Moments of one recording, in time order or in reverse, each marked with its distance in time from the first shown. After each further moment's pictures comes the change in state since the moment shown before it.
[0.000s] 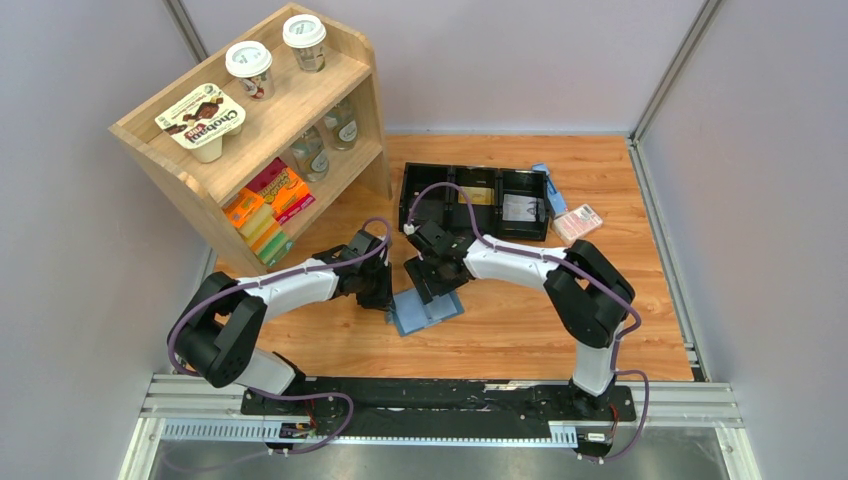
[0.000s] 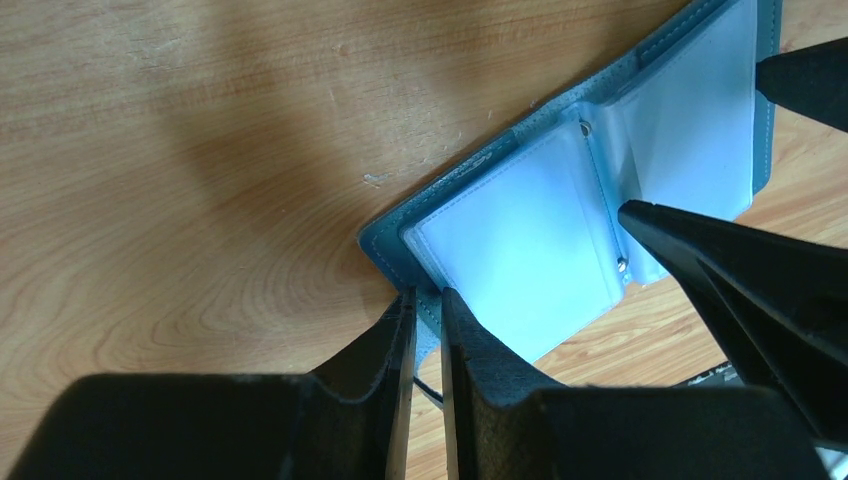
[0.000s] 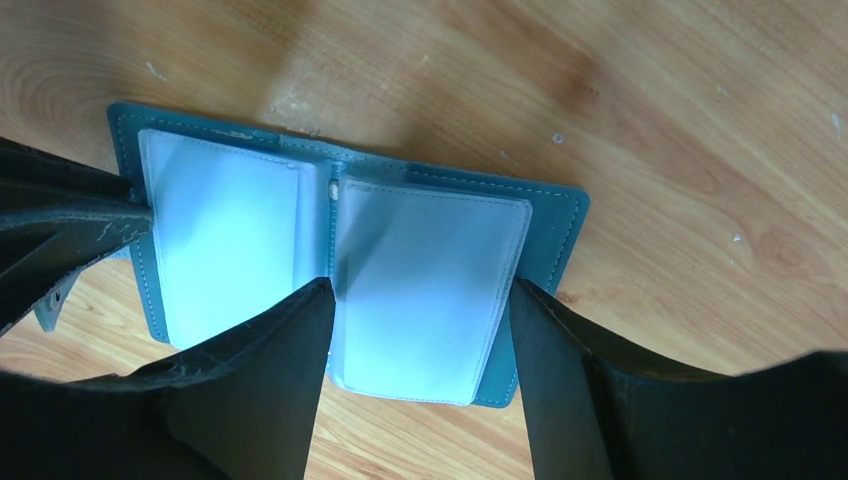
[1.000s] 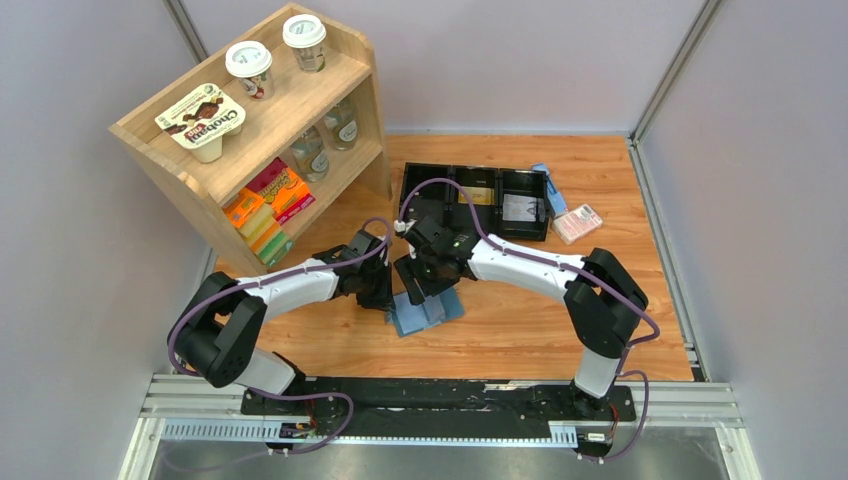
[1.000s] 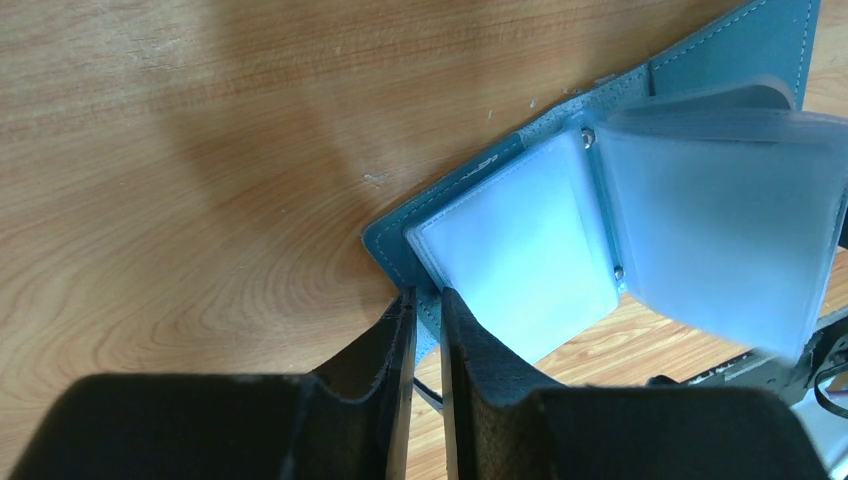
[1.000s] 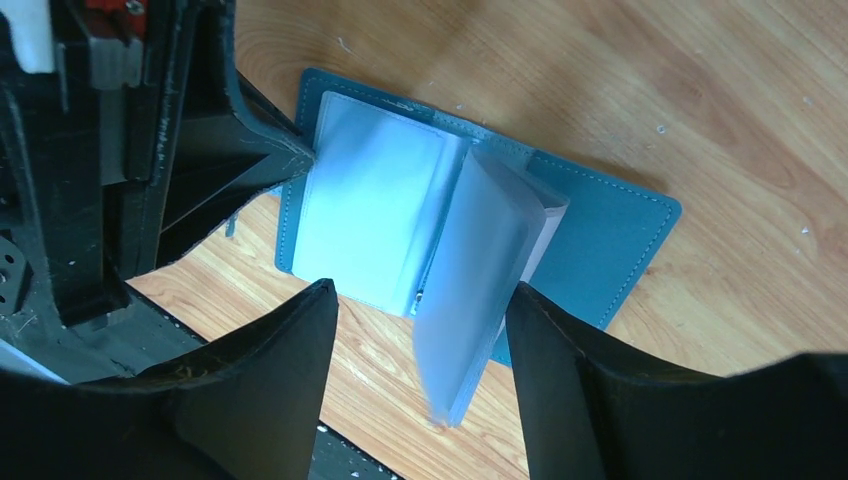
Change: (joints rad) left arm 0.000 0.000 0.000 0.000 0.000 0.000; right arm 0.049 -0.083 0.049 -0.060 -0.089 0.005
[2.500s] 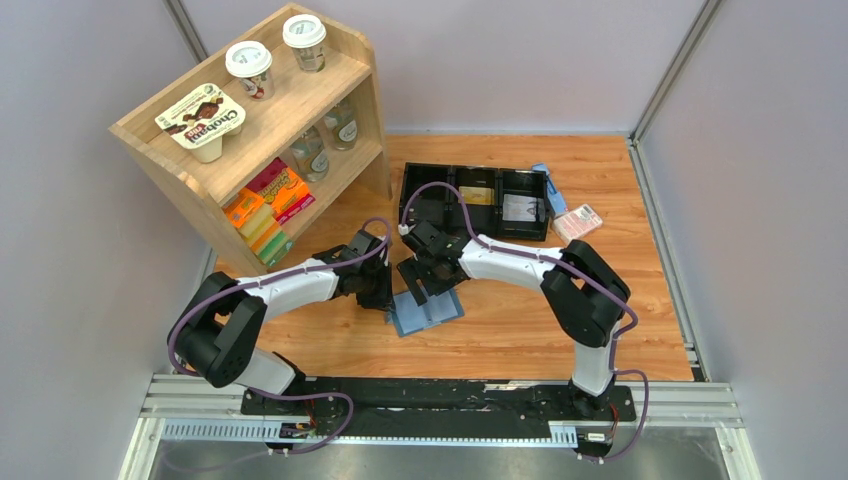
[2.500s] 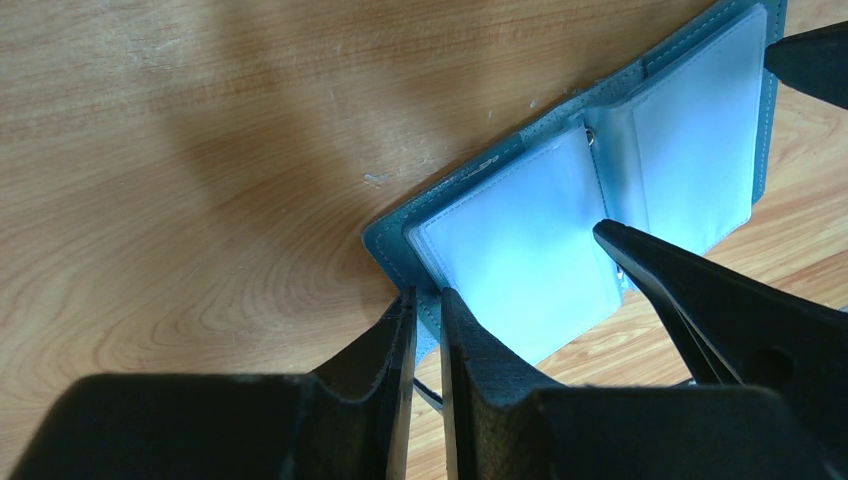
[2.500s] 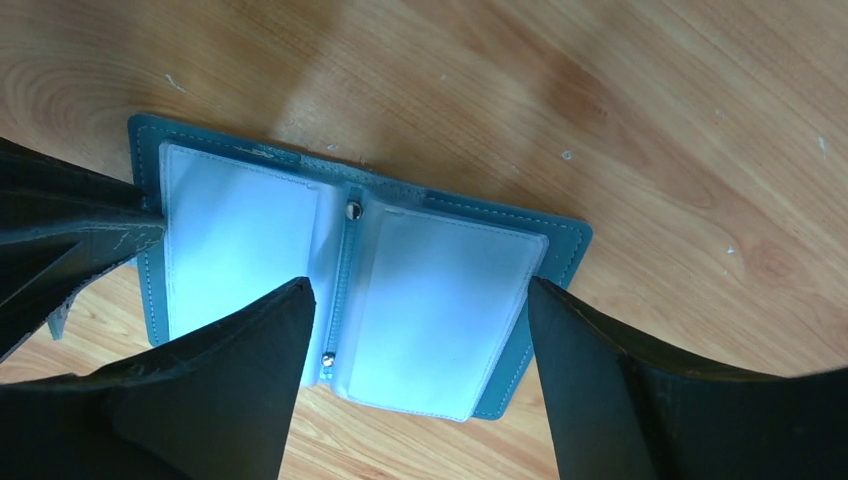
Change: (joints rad) left arm 0.000 0.000 0.000 0.000 0.000 0.000; right arm -0.024 0.097 -0.011 0.030 0.128 -0.024
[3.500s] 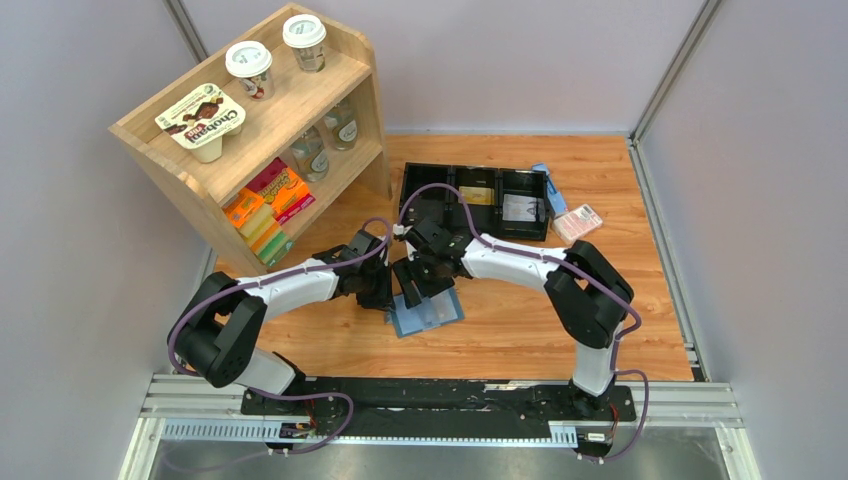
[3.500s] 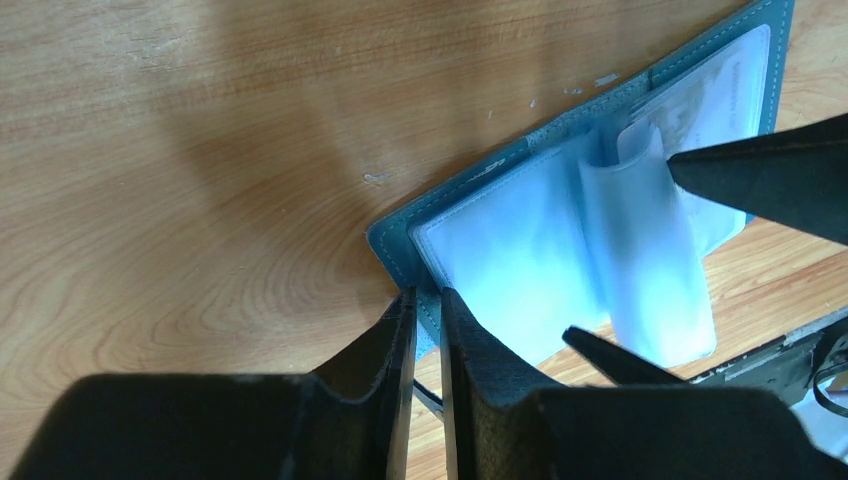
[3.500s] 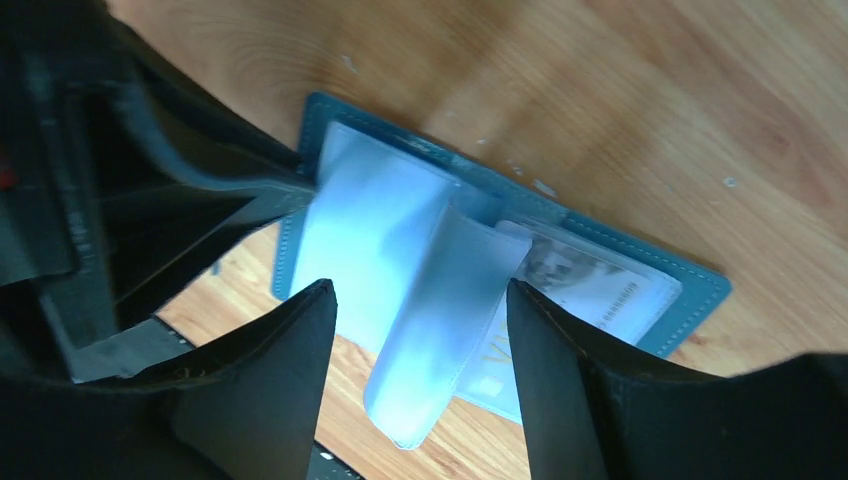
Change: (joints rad) left arm 0.000 0.000 0.000 0.000 0.000 0.000; right arm -0.007 -0.008 -0.005 0.056 -0.218 0.019
